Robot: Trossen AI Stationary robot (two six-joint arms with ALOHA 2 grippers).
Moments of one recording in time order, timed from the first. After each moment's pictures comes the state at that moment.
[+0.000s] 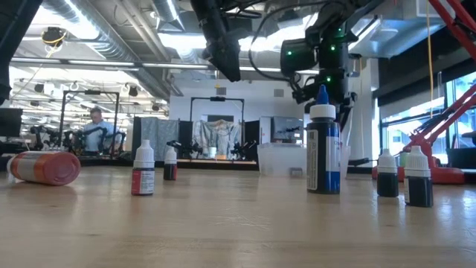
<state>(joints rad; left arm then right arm) 0.36 1.82 1.80 -0.95 -0.23 0.04 -0.35 1.72 1.22 -1.03 0.36 0.33</state>
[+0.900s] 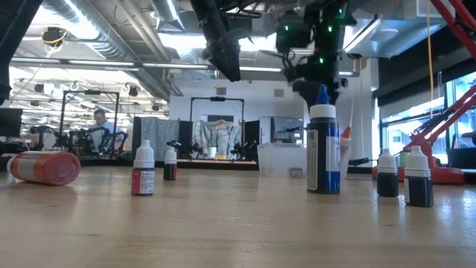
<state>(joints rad) 0.36 1.82 1.80 -0.95 -0.23 0.04 -0.31 1.67 1.31 -1.02 0.39 0.32</state>
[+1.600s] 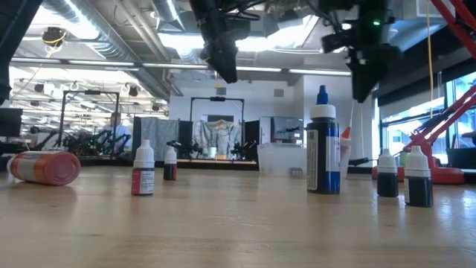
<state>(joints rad) 0.36 1.82 1.80 -0.99 -0.23 0.04 -0.08 1.41 1.19 -1.25 0.41 0.12</state>
